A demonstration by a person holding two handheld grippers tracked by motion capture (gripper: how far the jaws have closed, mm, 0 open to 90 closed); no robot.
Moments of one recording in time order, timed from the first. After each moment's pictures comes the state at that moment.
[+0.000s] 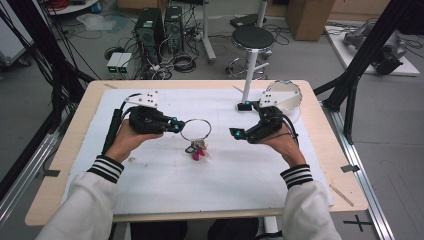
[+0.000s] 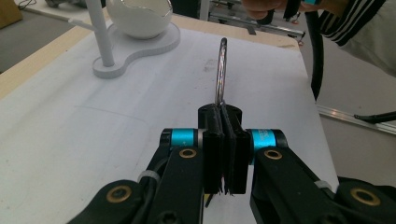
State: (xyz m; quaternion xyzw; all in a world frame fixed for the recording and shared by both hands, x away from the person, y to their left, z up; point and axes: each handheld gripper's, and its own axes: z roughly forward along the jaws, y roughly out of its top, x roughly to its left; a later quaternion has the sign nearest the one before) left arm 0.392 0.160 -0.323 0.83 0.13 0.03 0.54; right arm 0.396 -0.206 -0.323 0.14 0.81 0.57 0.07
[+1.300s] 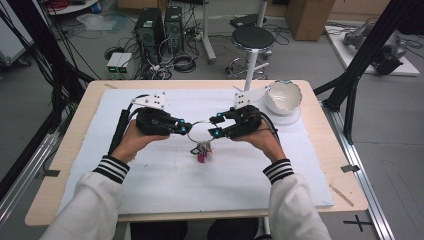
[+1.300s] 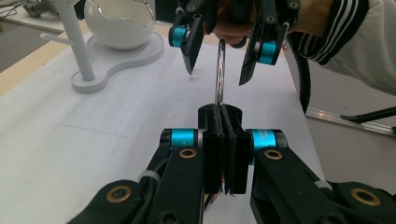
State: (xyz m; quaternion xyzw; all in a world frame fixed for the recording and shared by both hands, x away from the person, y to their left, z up) left arm 0.390 0.144 -0.324 0.83 0.11 0.01 0.55; right arm 0.408 -0.157 -0.327 0.07 0.84 0.53 0.00
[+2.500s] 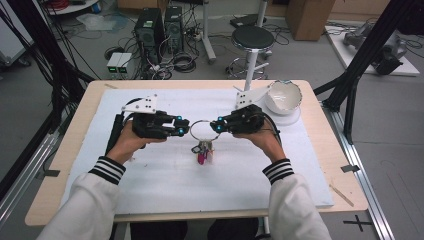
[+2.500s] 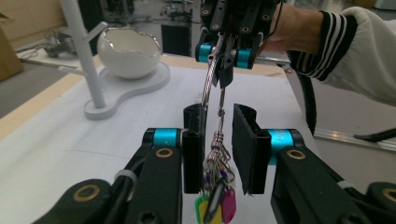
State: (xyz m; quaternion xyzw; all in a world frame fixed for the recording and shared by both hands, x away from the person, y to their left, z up) left arm 0.382 0.161 -0.332 0.79 0.09 0.05 0.60; right arm 0.402 -0.163 -0.317 0.07 0.85 0.52 0.02
